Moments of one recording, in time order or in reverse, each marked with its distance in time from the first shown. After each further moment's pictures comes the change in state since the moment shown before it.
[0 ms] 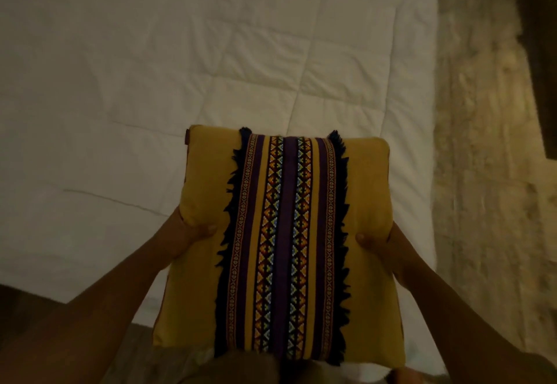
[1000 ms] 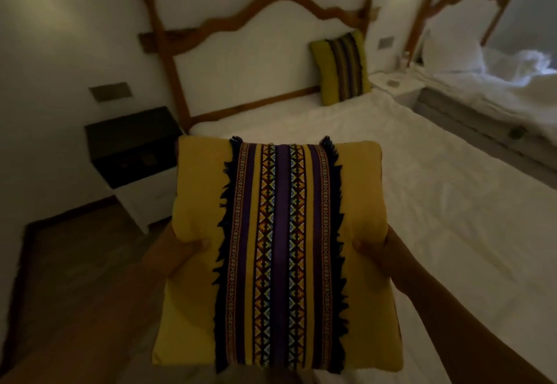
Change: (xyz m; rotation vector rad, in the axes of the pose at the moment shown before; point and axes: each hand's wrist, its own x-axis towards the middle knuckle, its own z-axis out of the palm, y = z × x) left_hand -0.436 -0.174 -0.336 -0.469 0.827 0.271; right_hand -0.171 -0.159 0.515 -0.489 -0.688 -0.497
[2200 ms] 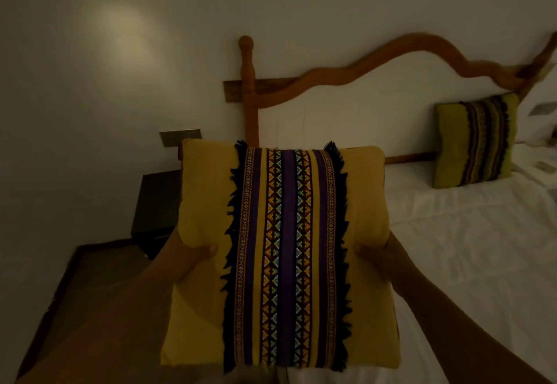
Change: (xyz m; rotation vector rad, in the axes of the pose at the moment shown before) left_hand 0.394 0.099 -0.228 -0.054 0.334 -0.052; right_hand 0.518 -0.204 0.235 -0.150 -0.184 -0.071
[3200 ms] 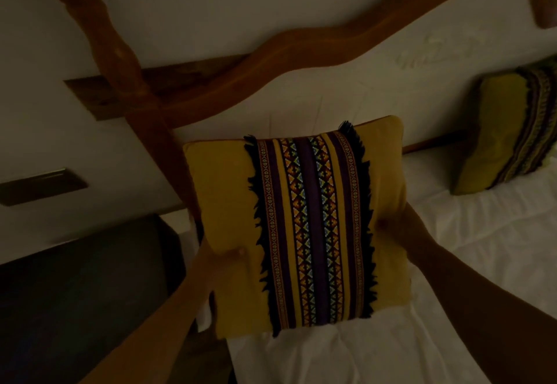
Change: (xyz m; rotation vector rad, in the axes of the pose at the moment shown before) left_hand 0.452 0.029 0.181 -0.093 -0.079 -0.277; right_hand 0.474 -0.003 -0.071 -0.143 0.158 0.271
